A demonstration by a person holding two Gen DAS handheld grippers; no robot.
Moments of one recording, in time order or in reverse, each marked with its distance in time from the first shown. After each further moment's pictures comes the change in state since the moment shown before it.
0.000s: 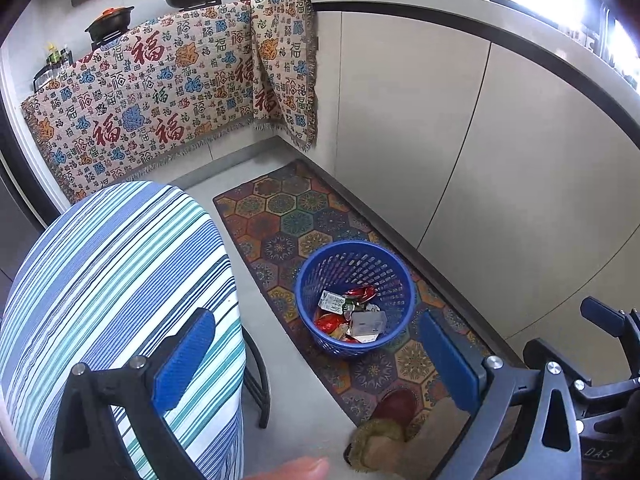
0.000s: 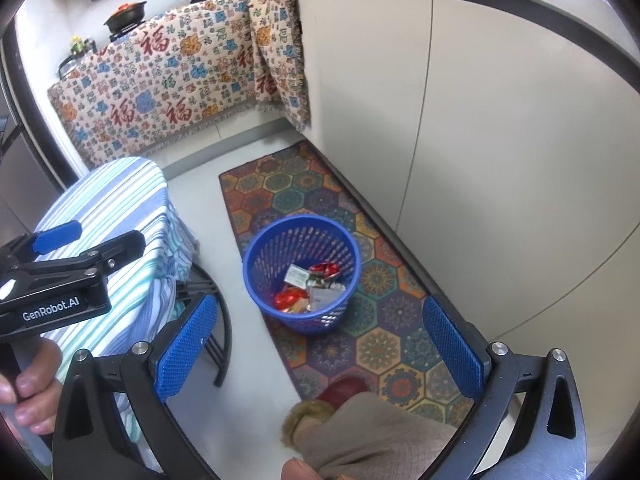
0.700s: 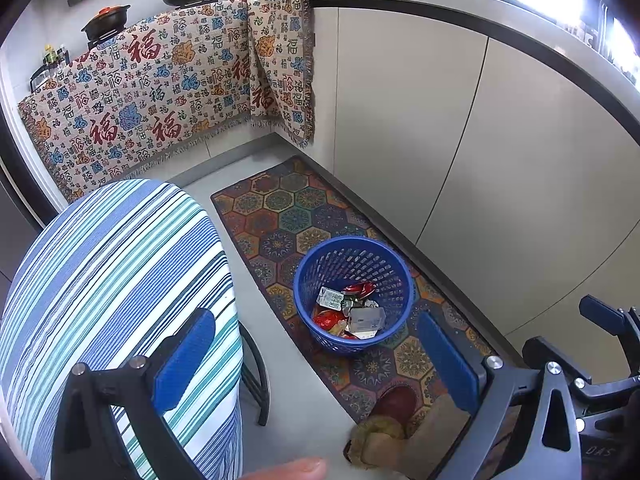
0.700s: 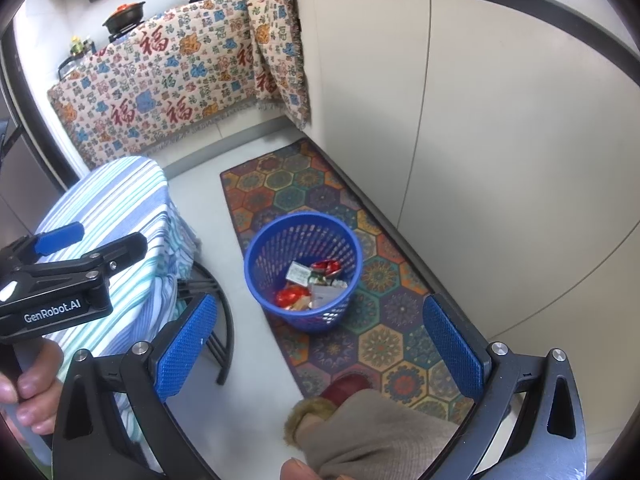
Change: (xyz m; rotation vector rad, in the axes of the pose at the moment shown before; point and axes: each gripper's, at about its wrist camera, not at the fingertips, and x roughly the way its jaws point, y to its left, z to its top) left arm 0.000 0.004 -0.003 0.008 0.009 -0.007; right arm 0.002 -0.003 -0.001 0.009 0.007 0.009
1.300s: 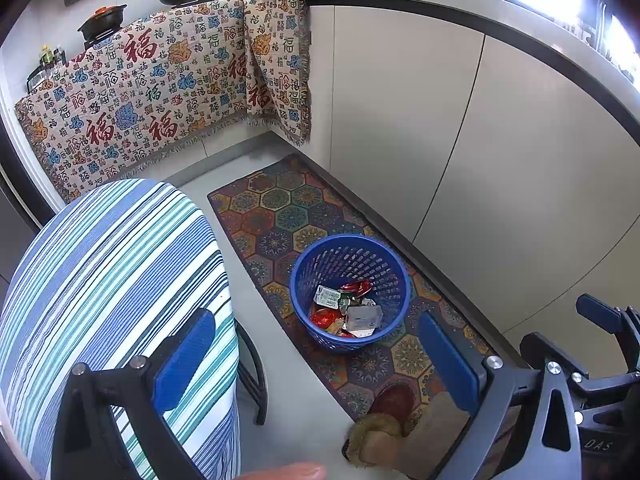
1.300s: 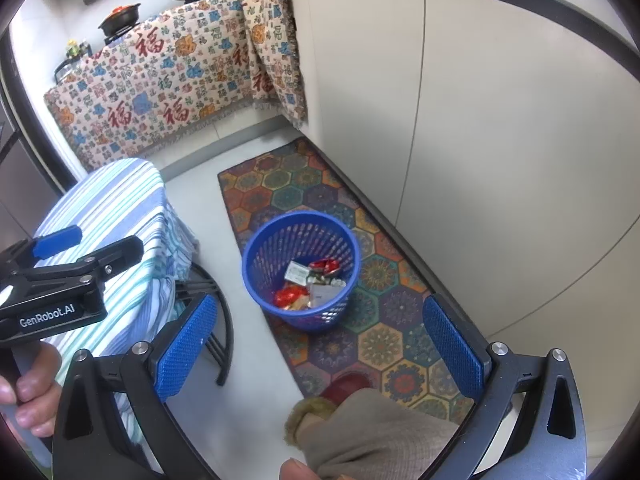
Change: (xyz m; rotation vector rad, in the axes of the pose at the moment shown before) left arm 0.002 -0.003 0.000 0.011 0.008 -0.008; right arm 0.002 -0.006 0.002 0.013 0.006 -0.001
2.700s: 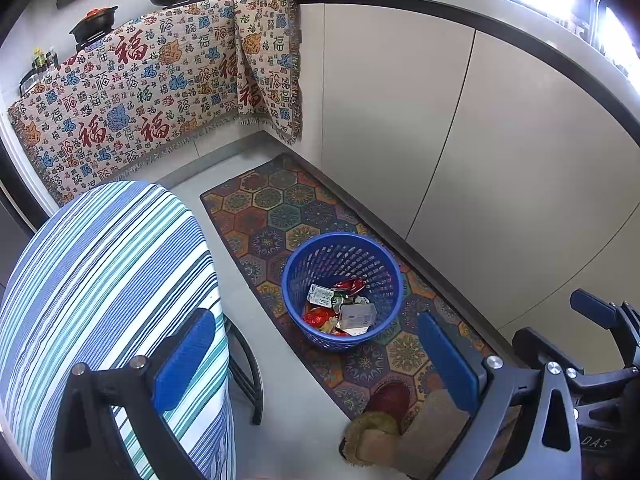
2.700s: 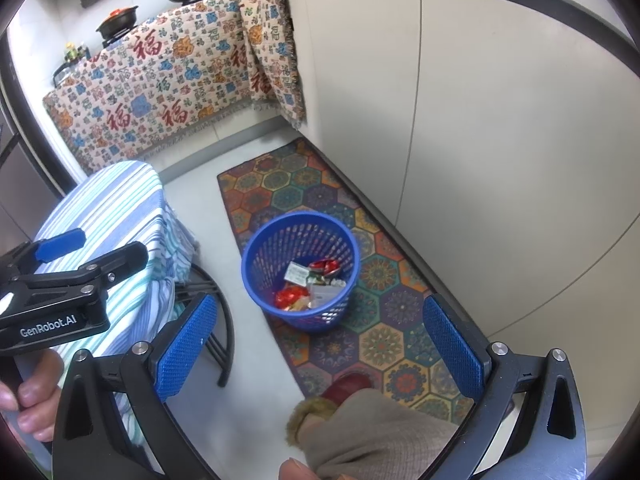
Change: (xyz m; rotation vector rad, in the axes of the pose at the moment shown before) left arm 0.004 -0.012 0.004 0.012 0.007 -0.012; right arm 0.001 -0.004 0.000 0.010 -0.001 0.003
